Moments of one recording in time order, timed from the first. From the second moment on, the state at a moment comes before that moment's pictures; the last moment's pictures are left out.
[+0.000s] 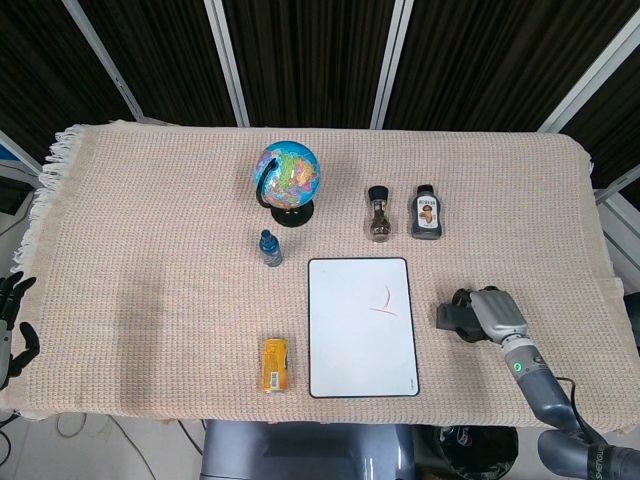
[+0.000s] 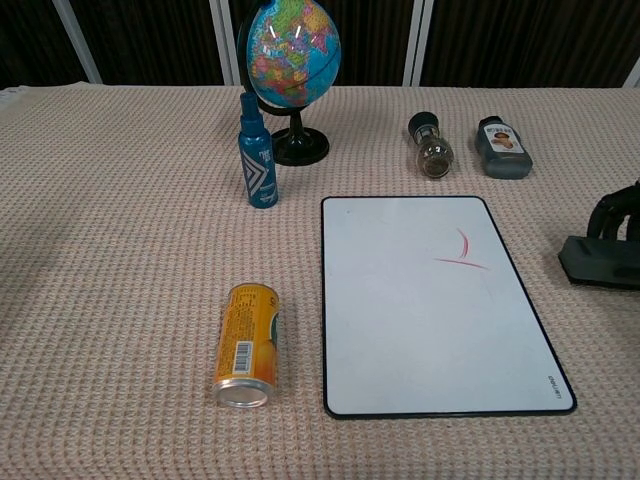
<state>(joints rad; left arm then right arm) -0.05 -1.11 -0.08 -1.70 1.41 1.50 0.03 0.49 -1.28 0.11 -1.52 -1.13 0.88 -0.12</state>
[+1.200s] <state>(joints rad) -0.05 -1.10 -0.08 -1.71 1.39 1.49 0.02 0.73 -1.53 0.24 -1.31 -1.20 0.83 -0.13</state>
